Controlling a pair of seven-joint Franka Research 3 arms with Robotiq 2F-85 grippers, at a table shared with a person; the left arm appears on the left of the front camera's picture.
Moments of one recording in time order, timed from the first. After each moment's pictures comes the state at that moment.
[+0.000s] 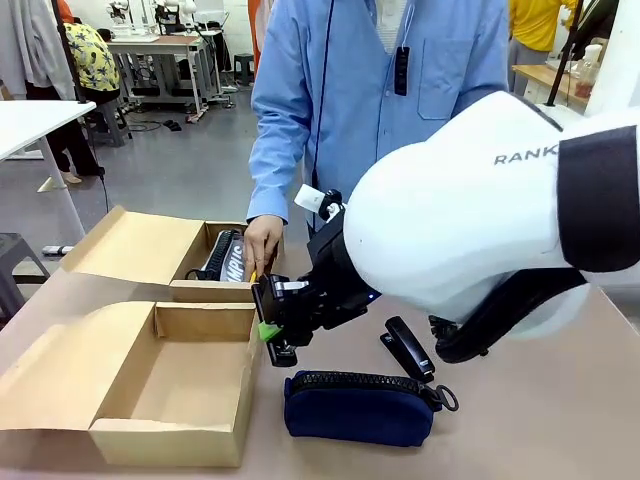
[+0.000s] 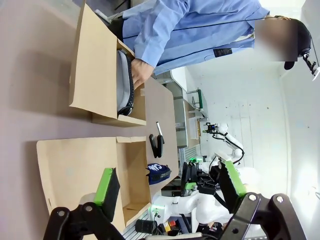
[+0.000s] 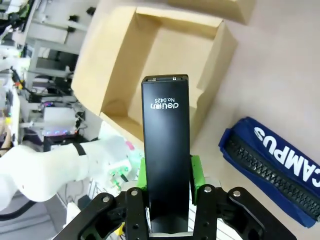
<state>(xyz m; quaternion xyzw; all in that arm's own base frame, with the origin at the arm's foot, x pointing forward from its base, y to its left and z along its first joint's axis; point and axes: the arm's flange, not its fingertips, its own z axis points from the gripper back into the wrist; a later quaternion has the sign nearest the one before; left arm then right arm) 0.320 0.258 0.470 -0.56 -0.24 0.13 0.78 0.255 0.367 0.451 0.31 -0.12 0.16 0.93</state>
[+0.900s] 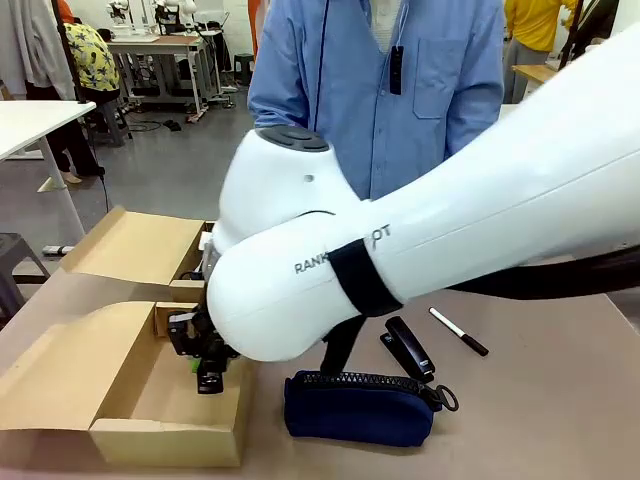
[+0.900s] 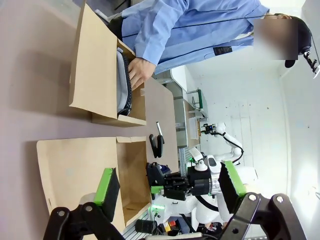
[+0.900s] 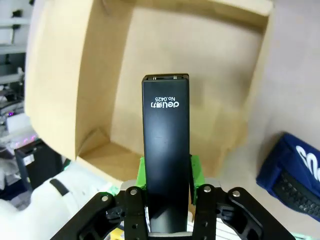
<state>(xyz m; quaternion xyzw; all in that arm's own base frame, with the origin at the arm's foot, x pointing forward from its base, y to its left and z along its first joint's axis) 0.320 0.258 0.470 -0.56 -0.24 0.13 0.78 0.286 0.513 0.398 0.18 -0.05 0.12 0.97</state>
